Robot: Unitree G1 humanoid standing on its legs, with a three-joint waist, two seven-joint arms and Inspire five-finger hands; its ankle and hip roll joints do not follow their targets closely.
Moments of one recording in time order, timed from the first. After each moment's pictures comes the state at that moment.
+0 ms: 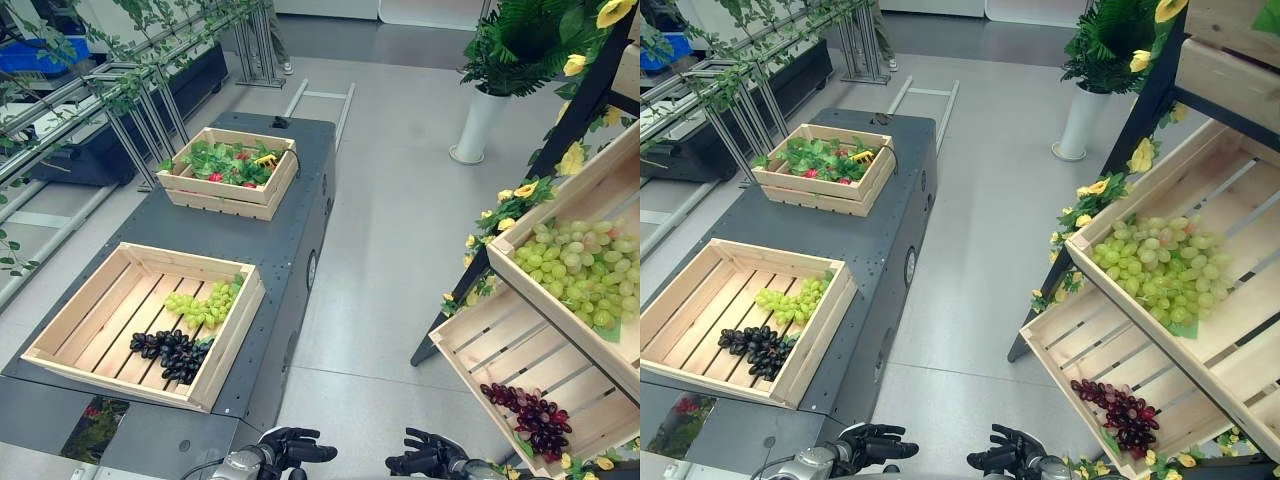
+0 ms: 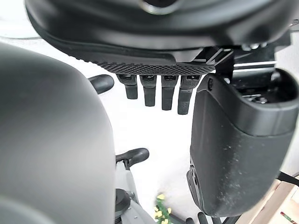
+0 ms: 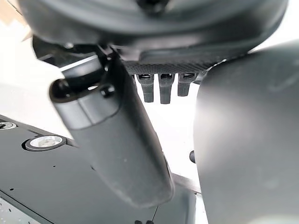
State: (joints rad) left arm -0.09 0.22 -0.42 1.20 -0.20 -0.03 -0.23; right arm -0.05 -0.20 0.32 1.23 0.39 -0.06 0.23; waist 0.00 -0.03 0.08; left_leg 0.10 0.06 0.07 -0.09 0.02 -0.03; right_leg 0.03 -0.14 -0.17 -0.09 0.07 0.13
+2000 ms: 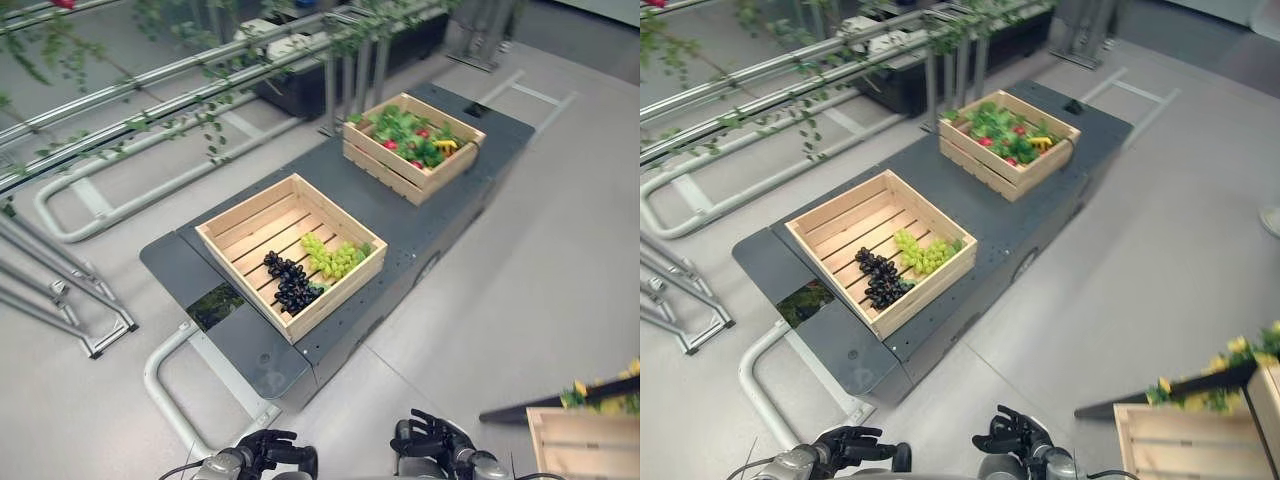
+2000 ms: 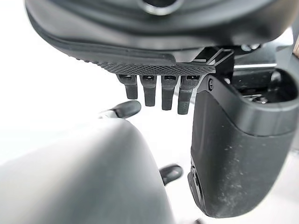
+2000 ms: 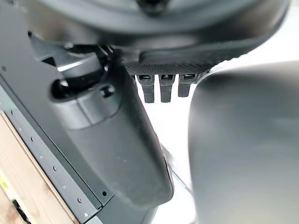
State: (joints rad) left arm -0.07 0.28 -0.39 1.21 -0.17 -0.06 -0.23; right arm -0.04 -0.22 0.27 1.22 0.40 -0.16 0.23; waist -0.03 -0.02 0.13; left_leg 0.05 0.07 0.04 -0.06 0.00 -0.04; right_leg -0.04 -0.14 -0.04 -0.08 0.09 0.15
